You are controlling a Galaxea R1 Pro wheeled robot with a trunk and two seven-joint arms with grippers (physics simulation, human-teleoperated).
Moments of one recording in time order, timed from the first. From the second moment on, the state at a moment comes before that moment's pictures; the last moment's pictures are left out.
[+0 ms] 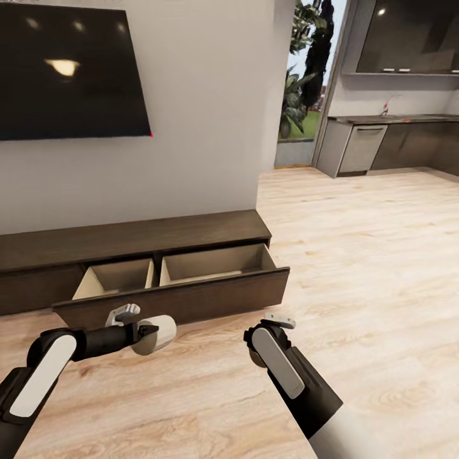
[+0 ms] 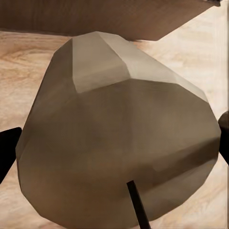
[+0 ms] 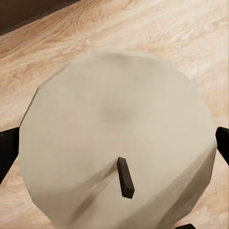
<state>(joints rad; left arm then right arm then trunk) -0.40 0.37 -0.07 -1.45 0.93 1.00 0.04 -0.59 0.12 0.52 -1.23 -1.00 0.71 -1.17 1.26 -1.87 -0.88</state>
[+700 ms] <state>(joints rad) -0.40 0.35 -0.06 -1.46 1.03 1.00 0.41 -0.59 0.12 0.52 -1.20 -0.99 0.70 -1.05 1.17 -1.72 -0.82</state>
